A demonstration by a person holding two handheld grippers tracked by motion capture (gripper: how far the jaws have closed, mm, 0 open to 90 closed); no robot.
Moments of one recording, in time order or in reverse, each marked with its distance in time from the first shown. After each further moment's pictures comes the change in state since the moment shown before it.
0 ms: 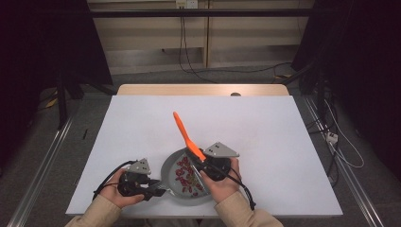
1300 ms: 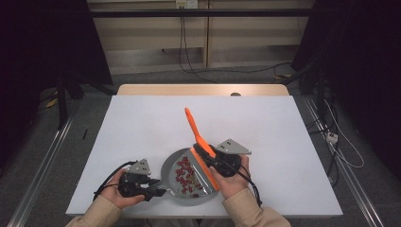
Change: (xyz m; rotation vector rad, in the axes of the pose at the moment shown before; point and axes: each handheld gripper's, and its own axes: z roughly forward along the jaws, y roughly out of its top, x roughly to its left) left arm -0.001 -0.002 0.004 -0.026 0.013 0.000; right arm -0.026 -0.004 -0.008 -0.021 -0.035 0.037
